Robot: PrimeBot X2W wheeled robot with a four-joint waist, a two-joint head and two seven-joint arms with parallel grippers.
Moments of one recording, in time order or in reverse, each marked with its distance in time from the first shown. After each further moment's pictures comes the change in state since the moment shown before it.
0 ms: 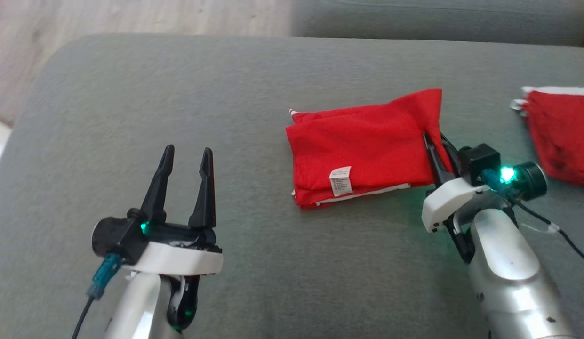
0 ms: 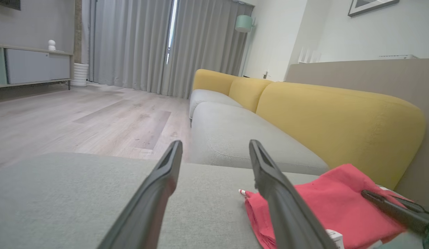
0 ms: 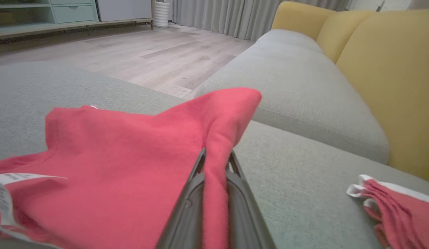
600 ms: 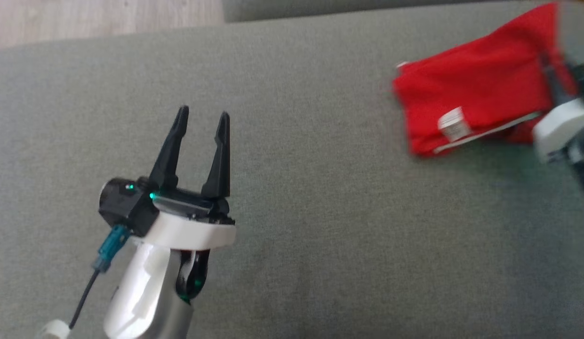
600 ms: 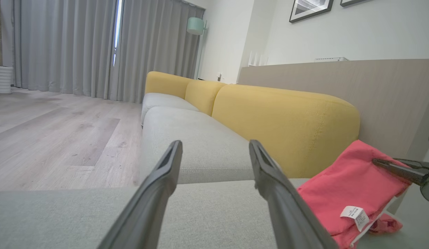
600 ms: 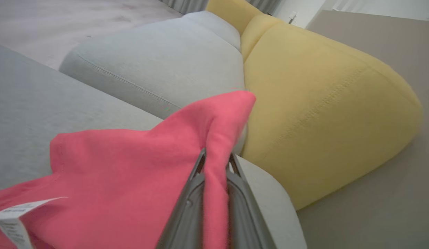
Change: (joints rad) left arm -0.099 -0.001 -0.058 -0.025 -0.001 0.000 0.000; right arm -0.170 -0.344 0.109 -0.069 0.070 0.000 0.134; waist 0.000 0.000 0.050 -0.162
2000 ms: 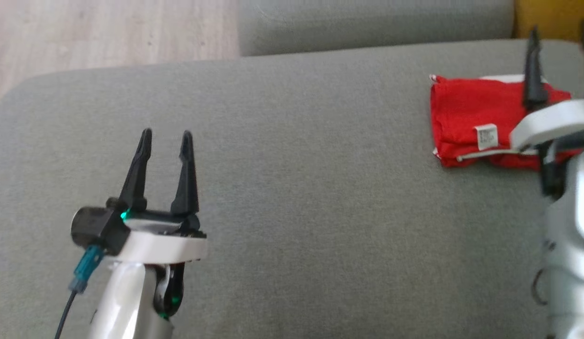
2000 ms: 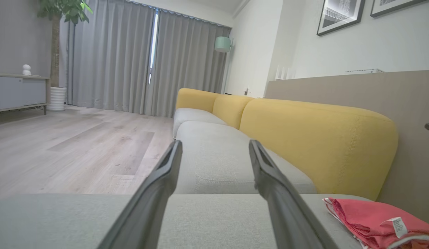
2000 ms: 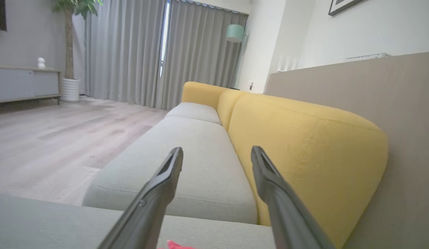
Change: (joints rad) left arm 0.060 0.006 0.112 0.012 0.025 0.000 -0.004; right arm 0.090 0.243 -0.328 -0.276 -0.046 0.000 -0.021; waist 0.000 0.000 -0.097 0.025
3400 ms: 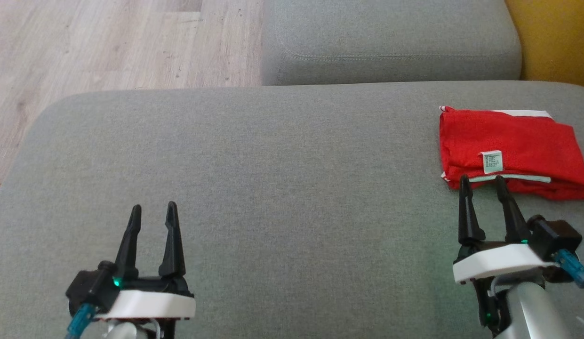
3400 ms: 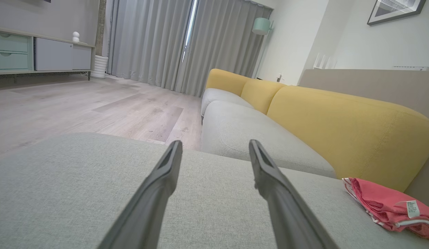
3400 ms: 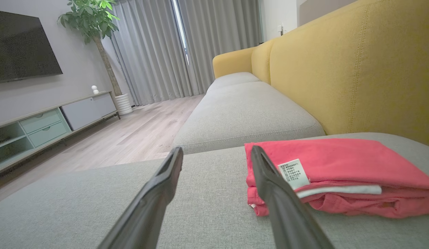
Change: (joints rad) left arm 0.212 -0.002 0.060 0.035 -0.061 0.000 0.000; right arm 0.465 0.110 0.134 -0.066 0.361 0.000 -0.142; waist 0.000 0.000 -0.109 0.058
